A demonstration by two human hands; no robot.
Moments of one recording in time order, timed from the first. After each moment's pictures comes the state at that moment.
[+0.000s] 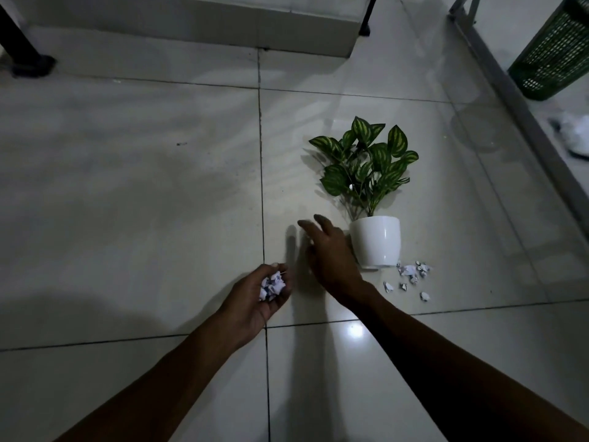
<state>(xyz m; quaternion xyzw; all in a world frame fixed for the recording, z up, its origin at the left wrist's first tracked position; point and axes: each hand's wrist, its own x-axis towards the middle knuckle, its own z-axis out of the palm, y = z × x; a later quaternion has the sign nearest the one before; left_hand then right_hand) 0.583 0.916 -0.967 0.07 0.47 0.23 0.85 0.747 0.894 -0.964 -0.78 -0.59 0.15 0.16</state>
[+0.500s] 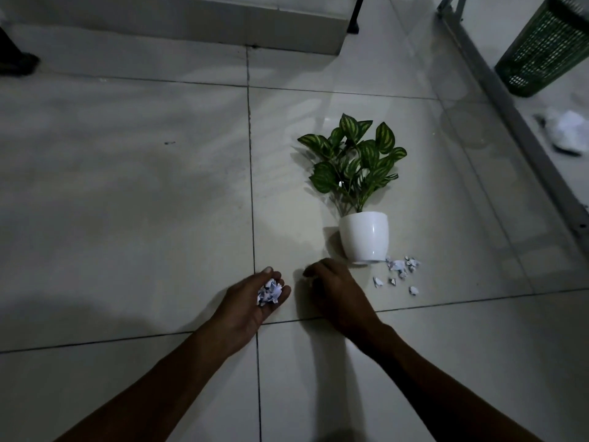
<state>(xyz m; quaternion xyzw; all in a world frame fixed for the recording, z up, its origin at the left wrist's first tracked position) 0.586 0.905 -0.984 0.10 0.49 0.24 0.83 0.750 0.821 -0.965 -0.75 -0.62 0.20 0.15</state>
